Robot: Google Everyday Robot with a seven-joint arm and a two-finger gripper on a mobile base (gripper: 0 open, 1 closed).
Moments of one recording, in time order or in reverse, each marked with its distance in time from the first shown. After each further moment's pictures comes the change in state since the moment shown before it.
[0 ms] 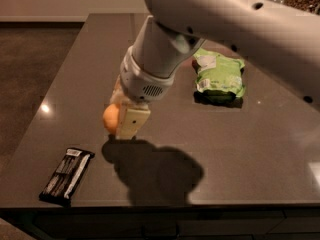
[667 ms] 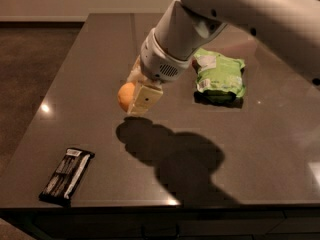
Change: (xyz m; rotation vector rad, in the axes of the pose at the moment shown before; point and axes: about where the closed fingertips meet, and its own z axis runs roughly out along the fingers) arm 0.028 -0.042 -0.023 0.073 -0.044 0.128
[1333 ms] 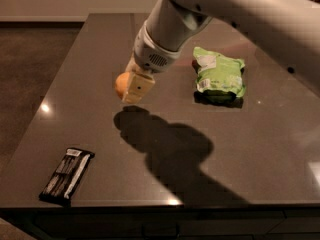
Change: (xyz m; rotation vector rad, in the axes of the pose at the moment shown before) arm -0.001 -0.038 0.008 0.056 0.029 0.089
